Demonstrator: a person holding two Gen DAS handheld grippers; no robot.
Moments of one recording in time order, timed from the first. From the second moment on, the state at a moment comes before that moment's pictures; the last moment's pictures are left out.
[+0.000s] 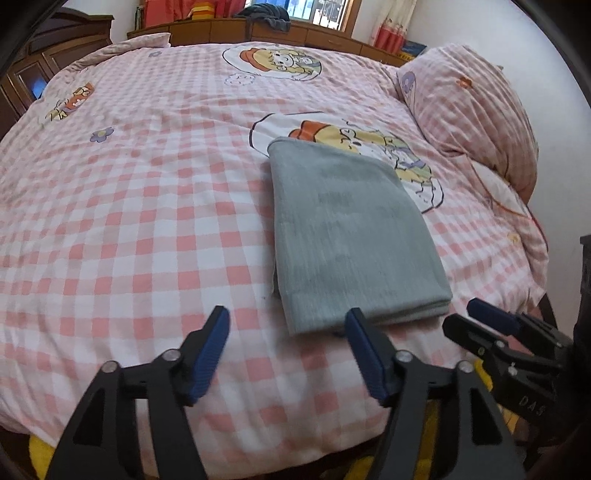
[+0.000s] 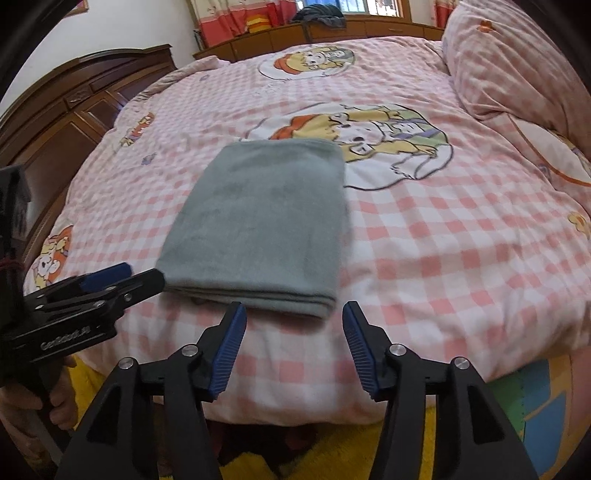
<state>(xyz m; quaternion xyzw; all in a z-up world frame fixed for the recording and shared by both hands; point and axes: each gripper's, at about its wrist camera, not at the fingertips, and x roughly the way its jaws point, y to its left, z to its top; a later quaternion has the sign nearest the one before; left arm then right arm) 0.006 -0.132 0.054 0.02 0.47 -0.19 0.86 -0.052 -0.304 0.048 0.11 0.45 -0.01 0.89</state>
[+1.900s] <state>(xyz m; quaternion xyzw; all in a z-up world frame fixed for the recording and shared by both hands) 0.014 -0.140 0.010 0.05 0.52 -0.14 0.84 -0.037 -0.311 0.003 0.07 0.50 -0.09 0.86</state>
